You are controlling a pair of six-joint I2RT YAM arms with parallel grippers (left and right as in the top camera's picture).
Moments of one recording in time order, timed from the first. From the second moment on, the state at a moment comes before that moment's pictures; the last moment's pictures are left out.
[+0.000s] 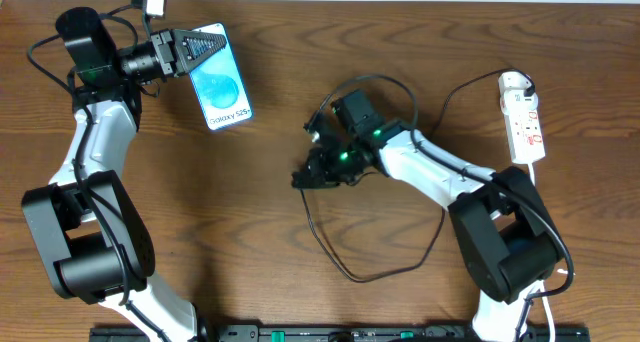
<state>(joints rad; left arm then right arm) 0.26 1.88 1.31 0.38 1.48 -0.80 0.57 1.97 1.25 -0.43 -0.86 0.41</state>
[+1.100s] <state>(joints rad) 0.29 1.88 1.31 0.98 1.37 -1.32 0.56 1.97 1.25 0.53 -1.28 0.64</state>
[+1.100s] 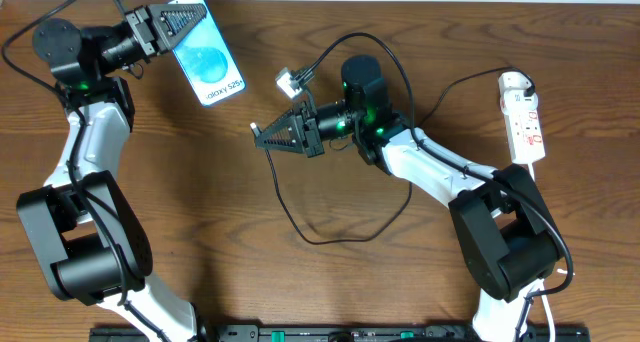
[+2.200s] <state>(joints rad) 0.20 1.88 1.31 1.01 1.35 -1.53 0.56 1.97 1.25 0.76 -1.23 0.77</state>
